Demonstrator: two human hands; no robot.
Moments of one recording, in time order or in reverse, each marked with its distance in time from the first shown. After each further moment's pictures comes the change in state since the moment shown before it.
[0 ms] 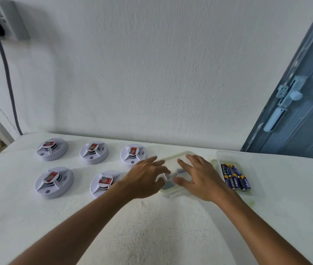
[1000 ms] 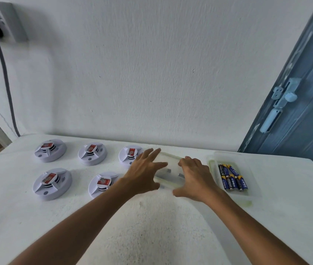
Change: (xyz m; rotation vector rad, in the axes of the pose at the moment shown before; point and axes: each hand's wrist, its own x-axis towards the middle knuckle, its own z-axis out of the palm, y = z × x) left_hand 0.015 -0.009 0.009 0.151 0.074 -0.024; right_hand 0.001 -0.018 0.000 0.010 0.032 0.080
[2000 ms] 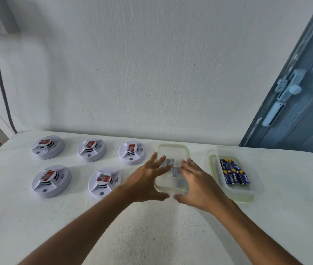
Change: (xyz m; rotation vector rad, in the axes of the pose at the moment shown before) left_hand -0.015 -0.005 0.030 -0.282 -0.022 0.086; right_hand -0.024 0.001 0.012 0.110 0.043 -0.124
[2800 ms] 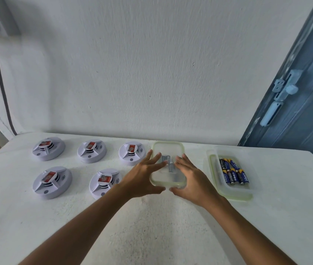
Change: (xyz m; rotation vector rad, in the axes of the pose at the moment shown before) left_hand 0.000 -0.011 -0.001 -0.095 0.096 -0.032; right_hand 0.014 0.005 0.022 0.224 0.138 -0.023
